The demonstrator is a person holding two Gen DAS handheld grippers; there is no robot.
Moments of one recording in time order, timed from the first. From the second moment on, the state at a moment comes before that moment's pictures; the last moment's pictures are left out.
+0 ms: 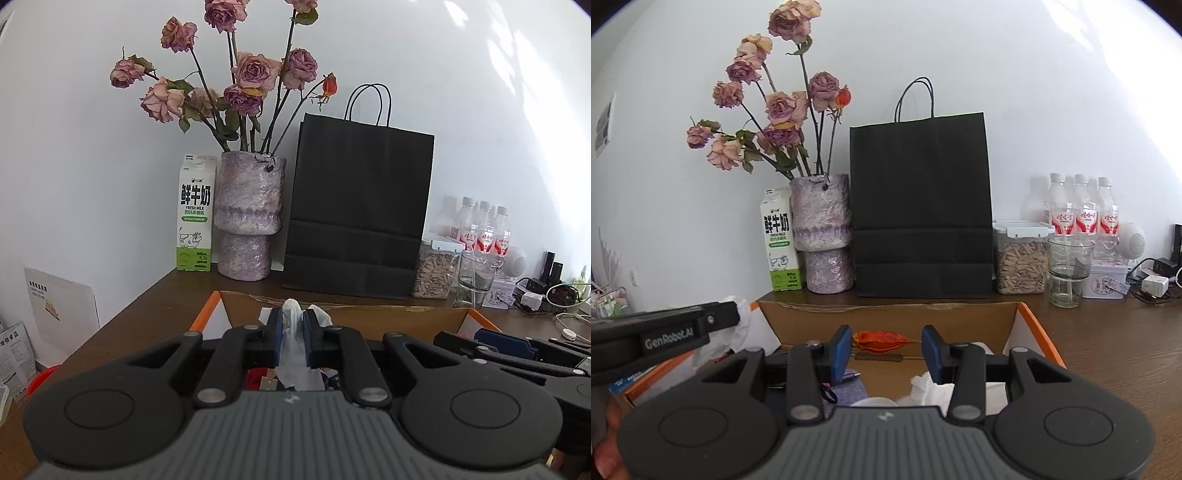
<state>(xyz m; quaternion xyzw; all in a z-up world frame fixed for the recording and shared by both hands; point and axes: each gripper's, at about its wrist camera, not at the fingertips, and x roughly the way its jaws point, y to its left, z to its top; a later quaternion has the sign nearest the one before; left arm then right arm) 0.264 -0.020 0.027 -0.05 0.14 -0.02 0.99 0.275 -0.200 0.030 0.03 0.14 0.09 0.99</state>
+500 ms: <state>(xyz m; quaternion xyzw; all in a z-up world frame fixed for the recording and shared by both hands) 0.249 -0.030 0.024 -0.02 0.11 0.03 0.99 0.259 -0.197 0.029 0.02 0.12 0.08 0.99</state>
